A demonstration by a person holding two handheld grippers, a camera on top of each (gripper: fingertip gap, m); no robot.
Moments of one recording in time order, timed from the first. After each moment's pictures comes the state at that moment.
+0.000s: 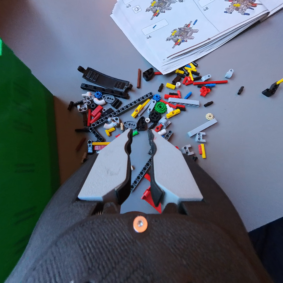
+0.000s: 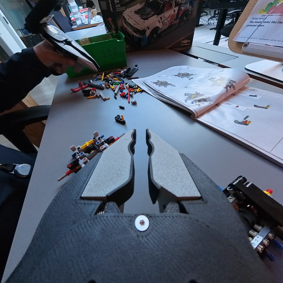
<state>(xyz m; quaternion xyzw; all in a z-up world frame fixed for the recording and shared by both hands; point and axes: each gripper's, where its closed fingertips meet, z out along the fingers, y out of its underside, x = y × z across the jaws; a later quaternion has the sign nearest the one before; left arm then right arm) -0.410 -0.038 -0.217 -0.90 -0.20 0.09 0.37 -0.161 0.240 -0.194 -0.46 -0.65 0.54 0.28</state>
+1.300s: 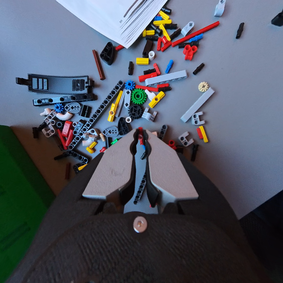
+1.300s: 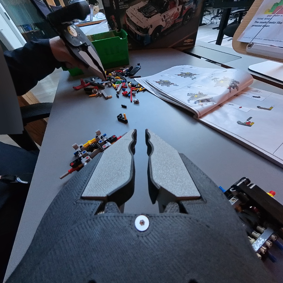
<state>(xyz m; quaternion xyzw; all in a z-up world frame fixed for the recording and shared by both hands) -0.394 -0.020 -0.251 -0.97 -0.05 0.04 0.24 -0.159 0.236 -0.194 -0.45 -0.65 0.54 0.28</state>
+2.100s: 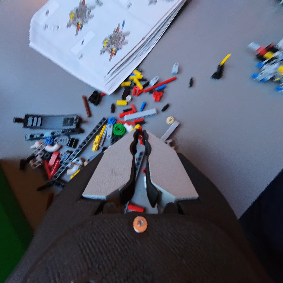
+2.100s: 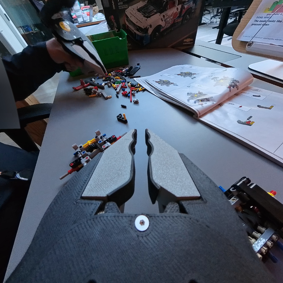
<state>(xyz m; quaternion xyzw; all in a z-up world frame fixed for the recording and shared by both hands) -0.365 0.018 -0.220 -0.93 -0.03 0.01 0.36 -0.160 0.236 -0.195 -0.46 -0.65 0.54 0.28</state>
